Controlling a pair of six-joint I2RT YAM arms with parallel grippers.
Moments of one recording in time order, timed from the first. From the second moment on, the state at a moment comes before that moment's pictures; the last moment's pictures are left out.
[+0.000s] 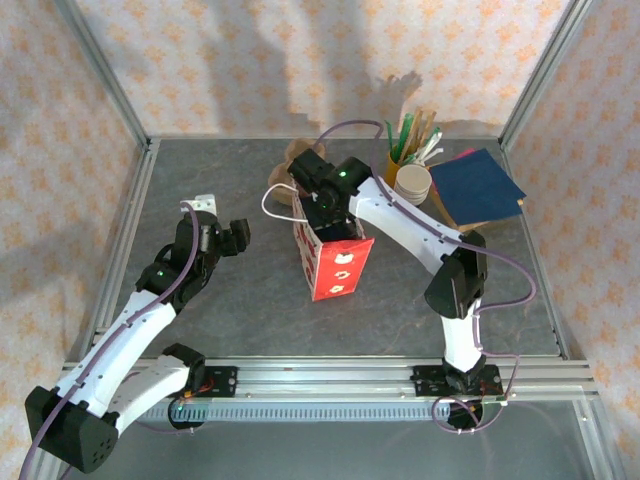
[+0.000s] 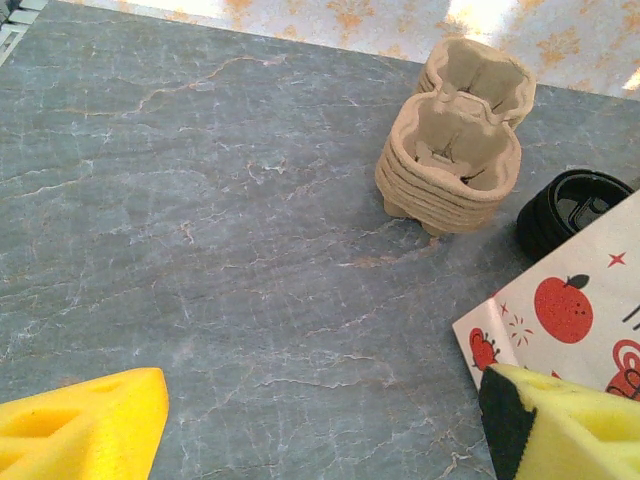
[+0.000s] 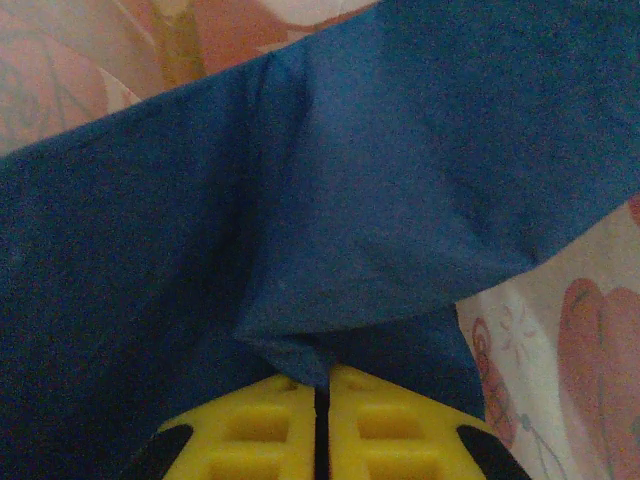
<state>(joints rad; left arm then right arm) -0.33 0.89 0.76 -0.46 -0.29 -0.39 0.82 1.96 2.01 -1.27 0.17 0.47</state>
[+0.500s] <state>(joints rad) -0.33 0.89 0.76 -0.46 -0.29 -0.39 0.82 1.95 2.15 -1.25 0.15 0.49</state>
